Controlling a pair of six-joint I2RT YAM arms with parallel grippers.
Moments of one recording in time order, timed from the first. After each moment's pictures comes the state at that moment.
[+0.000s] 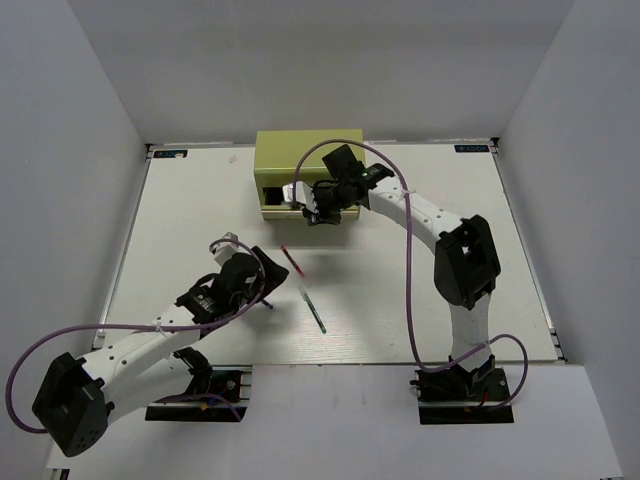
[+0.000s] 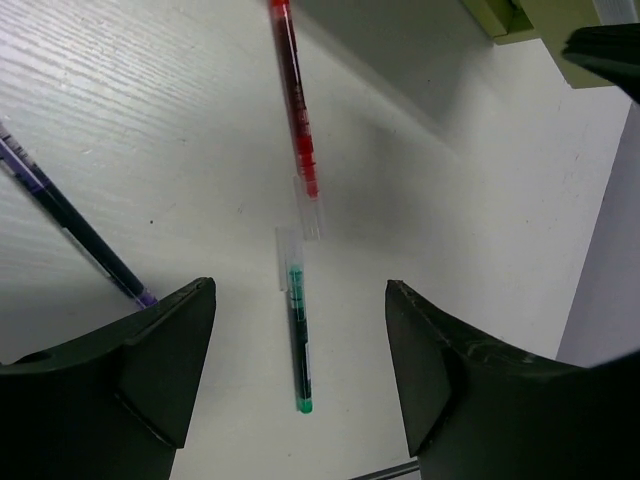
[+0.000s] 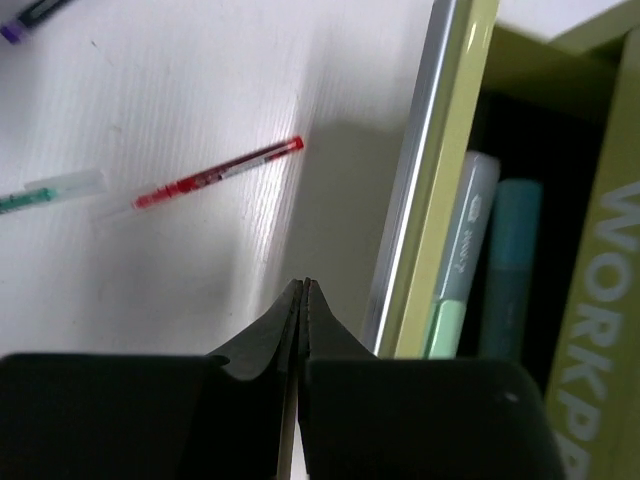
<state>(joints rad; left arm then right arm) -0.72 0.90 0.48 -0.26 -0.30 -1.17 0.67 1.98 1.75 -0.72 -0.63 -1.06</state>
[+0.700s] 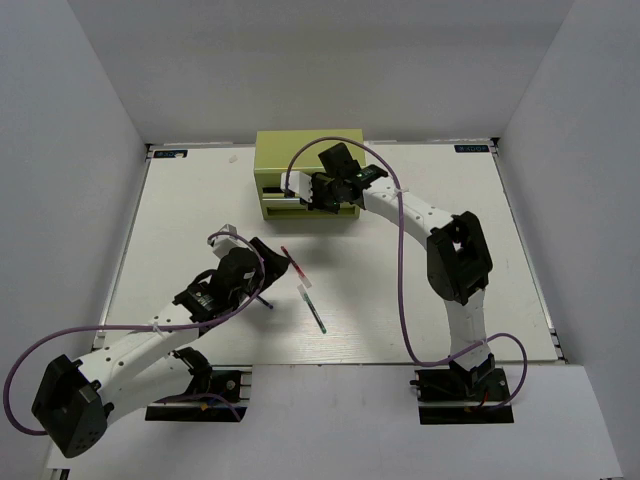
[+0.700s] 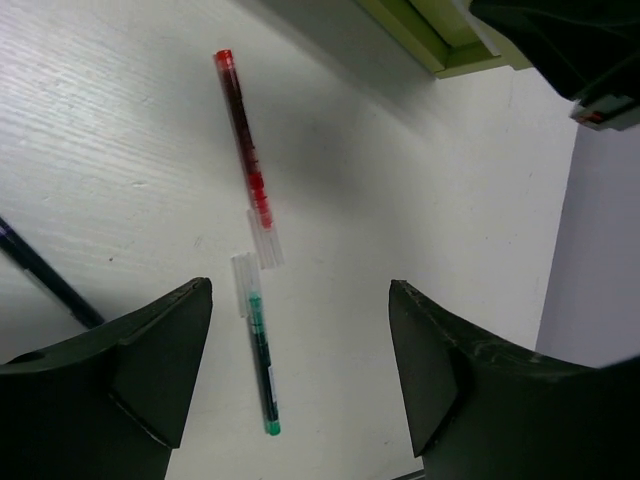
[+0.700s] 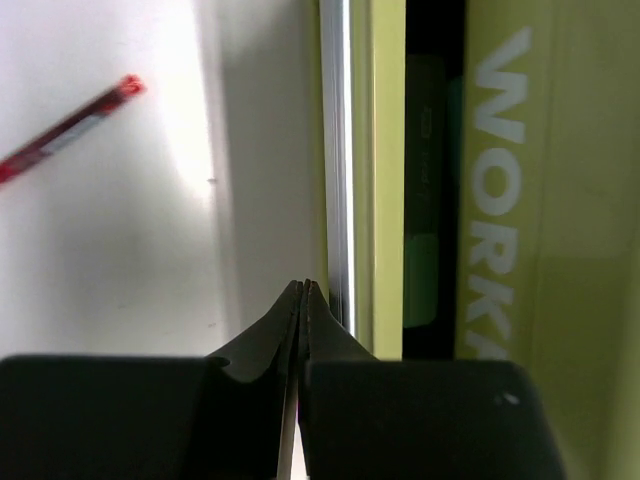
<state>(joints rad) -0.72 0.91 0.53 -0.23 -0.33 -1.13 0.66 2.04 1.76 -0.57 -0.36 -0.92</state>
